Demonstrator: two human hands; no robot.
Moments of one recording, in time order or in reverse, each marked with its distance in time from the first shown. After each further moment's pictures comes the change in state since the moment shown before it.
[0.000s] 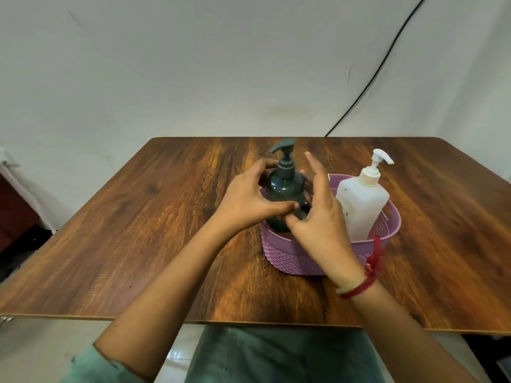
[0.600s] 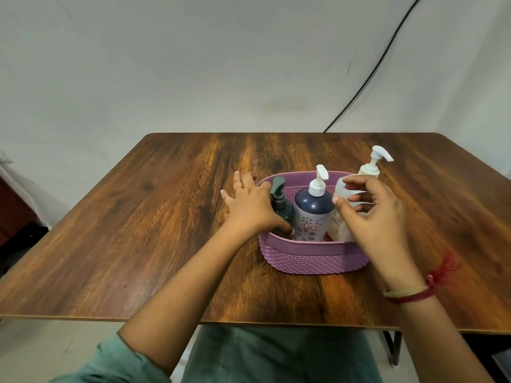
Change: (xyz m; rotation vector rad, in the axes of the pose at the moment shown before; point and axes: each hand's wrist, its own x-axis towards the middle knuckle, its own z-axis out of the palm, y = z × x) left_hand 0.008 -0.001 0.031 0.537 -0.276 -0.443; right_hand 0.001 0.041 -0.057 -0.122 0.217 0.082
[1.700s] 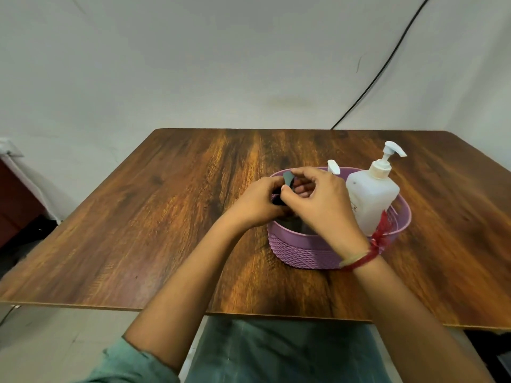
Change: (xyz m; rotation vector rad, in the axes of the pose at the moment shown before) left_hand 0.006 -0.026 0.000 -0.540 0.023 0.427; right_hand 0.005 -0.054 0.058 -0.039 -0.227 -0.046
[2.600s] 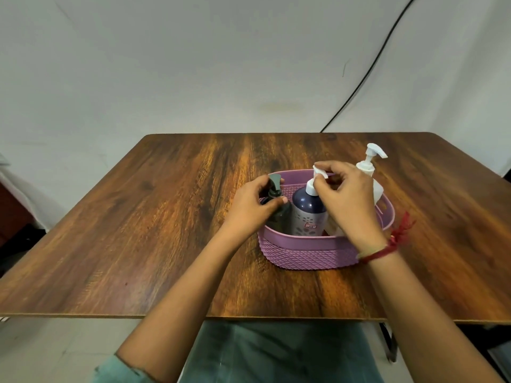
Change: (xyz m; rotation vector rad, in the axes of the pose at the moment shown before) left_hand -0.009 0.009 0.017 -0.155 0.264 -0.035; right_hand 0.009 0.040 -0.034 0.040 0.193 0.008
